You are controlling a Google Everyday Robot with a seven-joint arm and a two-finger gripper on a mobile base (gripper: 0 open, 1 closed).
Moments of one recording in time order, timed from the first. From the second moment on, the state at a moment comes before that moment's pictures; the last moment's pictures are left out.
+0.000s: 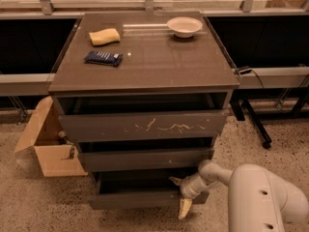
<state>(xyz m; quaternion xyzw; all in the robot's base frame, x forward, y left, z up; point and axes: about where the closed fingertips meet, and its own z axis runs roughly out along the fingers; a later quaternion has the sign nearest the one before) 0.542 -0.121 0.187 -0.72 0.61 0.24 0.22</state>
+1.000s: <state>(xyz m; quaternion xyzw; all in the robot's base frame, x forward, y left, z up) 0.489 -0.110 0.197 -0.71 0.62 0.29 0.19</state>
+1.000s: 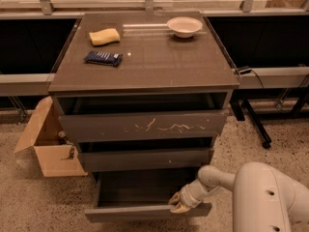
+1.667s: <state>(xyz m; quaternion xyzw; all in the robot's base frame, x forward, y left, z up) 0.479 -0.107 0.210 -0.71 0.61 0.30 0.19</state>
